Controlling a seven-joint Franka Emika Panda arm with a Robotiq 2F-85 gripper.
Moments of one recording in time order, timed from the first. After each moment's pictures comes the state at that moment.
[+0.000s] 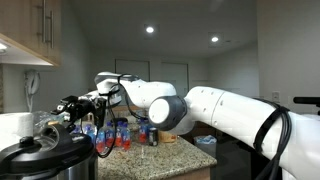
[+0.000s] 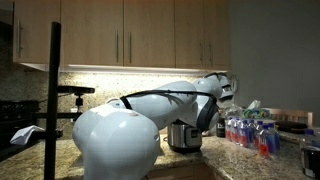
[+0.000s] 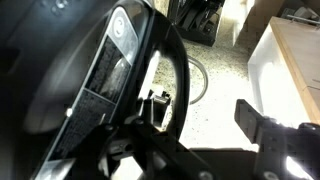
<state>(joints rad) 0.07 1.23 0.39 -0.37 0.90 1.03 -0.41</state>
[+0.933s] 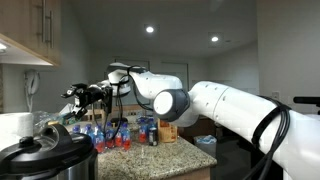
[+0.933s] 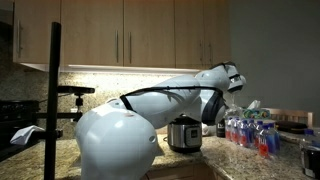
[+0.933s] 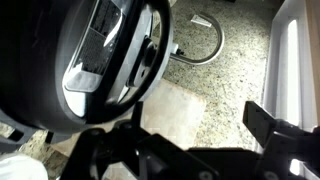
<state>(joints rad) -0.01 1.16 0.39 -0.35 0.90 1.18 -0.34</state>
